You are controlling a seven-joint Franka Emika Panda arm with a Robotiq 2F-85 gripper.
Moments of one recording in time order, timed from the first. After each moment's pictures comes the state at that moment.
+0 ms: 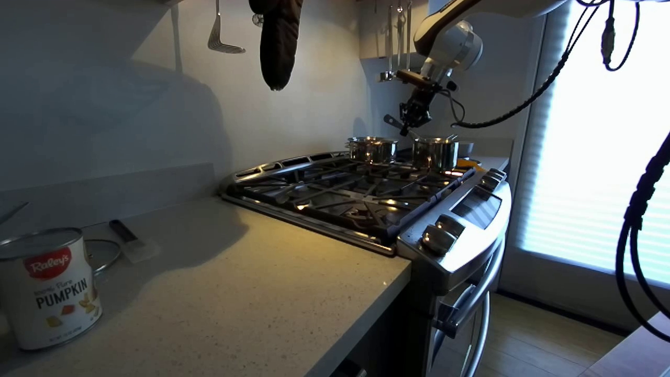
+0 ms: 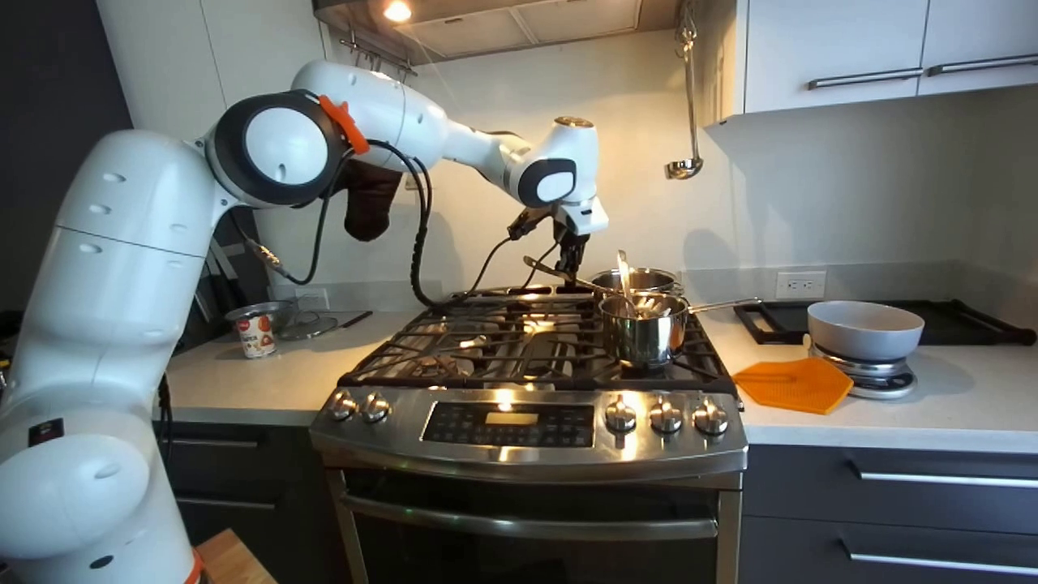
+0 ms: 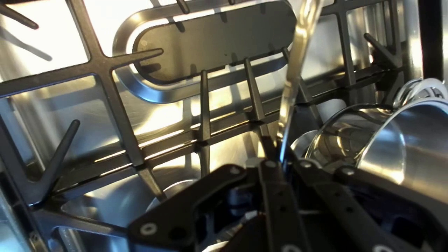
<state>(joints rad) -0.12 0.43 -0.06 -1.45 0.41 2.12 0.98</state>
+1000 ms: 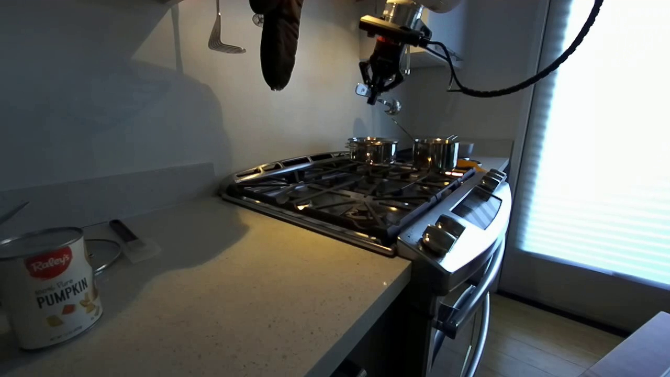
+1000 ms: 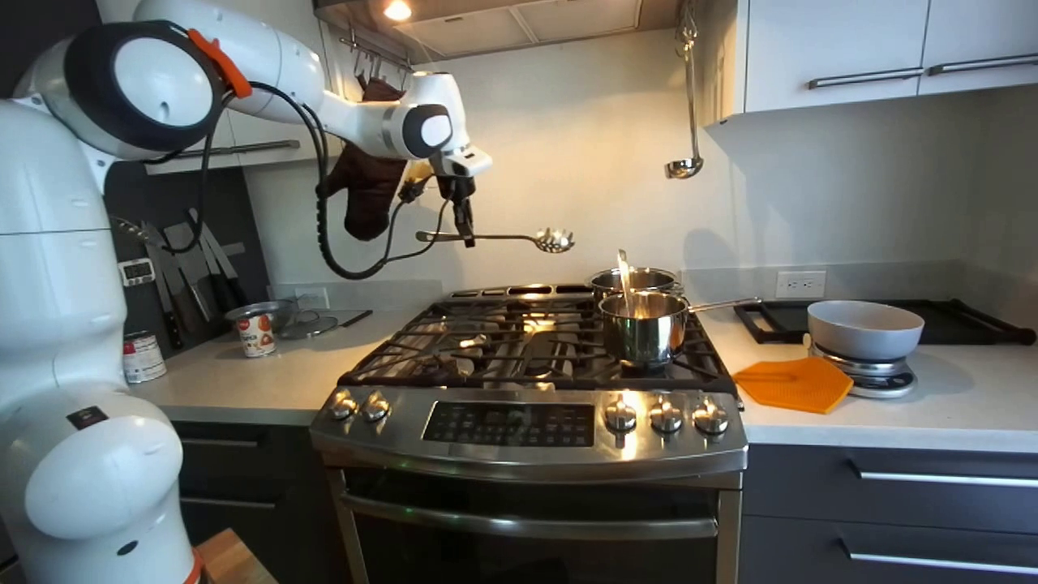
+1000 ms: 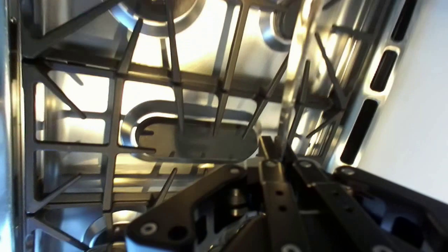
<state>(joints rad) 0.12 0.06 0.05 -1.73 0.12 2.14 0.96</state>
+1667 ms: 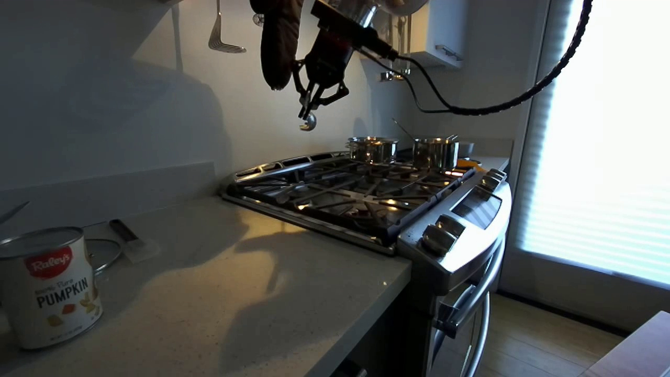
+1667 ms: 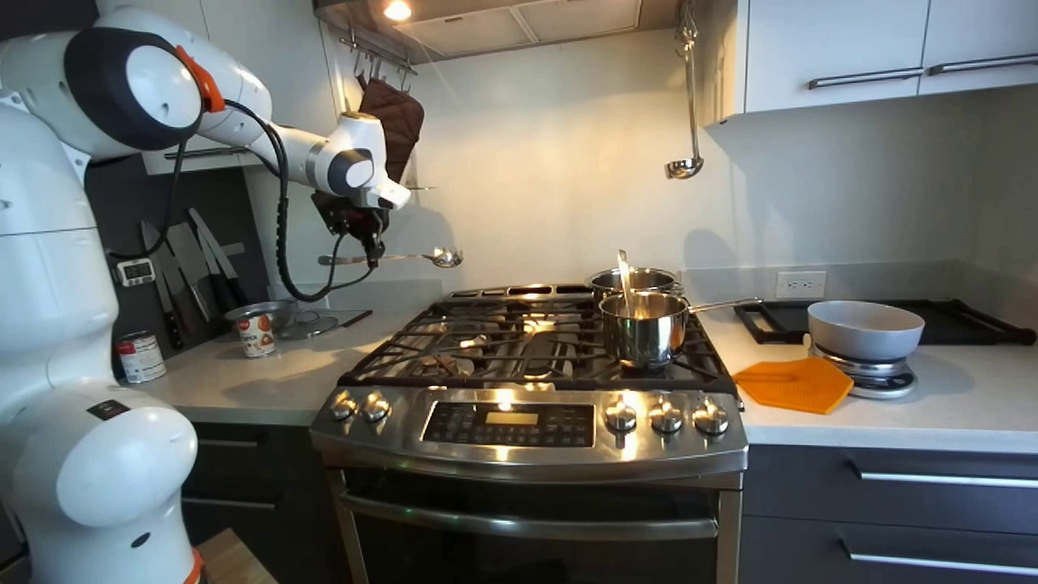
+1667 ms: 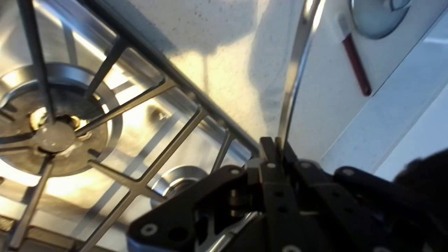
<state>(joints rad) 0.26 0.01 0.25 -1.91 0.35 2.28 0.60</state>
